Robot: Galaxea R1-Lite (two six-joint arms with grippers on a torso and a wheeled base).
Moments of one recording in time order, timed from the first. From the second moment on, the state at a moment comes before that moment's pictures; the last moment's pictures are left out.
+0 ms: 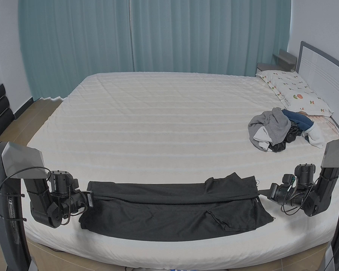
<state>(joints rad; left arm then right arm) -0.01 2.36 -0.49 -1.26 -0.07 -0.13 -0.04 2.29 -0.46 -1.21 0.47 0.46</state>
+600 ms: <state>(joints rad) -0.01 2.34 -0.43 -1.26 -0.10 -0.12 -0.05 2.34 -0.42 -1.29 0.47 0.50</state>
